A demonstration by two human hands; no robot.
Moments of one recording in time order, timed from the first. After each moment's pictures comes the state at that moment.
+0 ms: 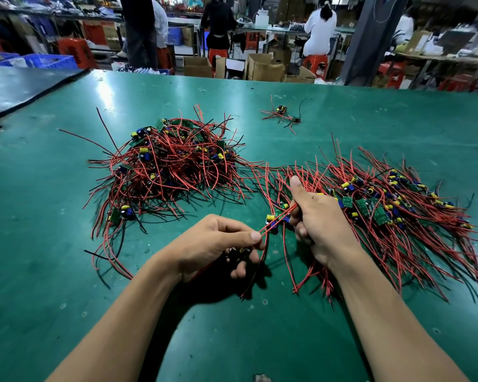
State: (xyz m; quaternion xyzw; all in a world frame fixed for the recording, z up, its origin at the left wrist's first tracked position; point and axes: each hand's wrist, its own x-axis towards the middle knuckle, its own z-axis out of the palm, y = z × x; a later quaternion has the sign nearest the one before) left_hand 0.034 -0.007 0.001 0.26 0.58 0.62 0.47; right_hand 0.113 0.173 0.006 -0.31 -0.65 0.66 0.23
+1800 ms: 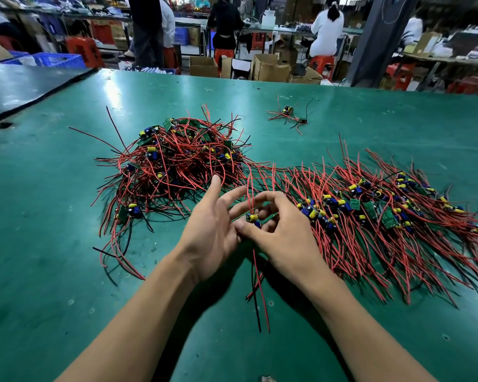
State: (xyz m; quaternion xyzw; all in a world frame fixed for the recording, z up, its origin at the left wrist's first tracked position) left_hand 0.036 0.009 0.016 0.07 0.40 0.80 0.43; right_hand 0.110 0.123 -0.012 -0.18 -0.82 0.49 0.23
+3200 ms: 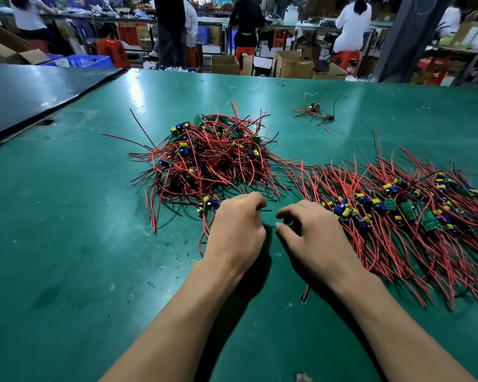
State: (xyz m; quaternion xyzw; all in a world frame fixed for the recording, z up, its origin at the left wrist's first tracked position) left_hand 0.030 -0.002 -0.009 0.32 0.84 0.41 -0.11; right_hand 0.106 0.133 -0.022 -0.11 -0.94 0.23 0.21
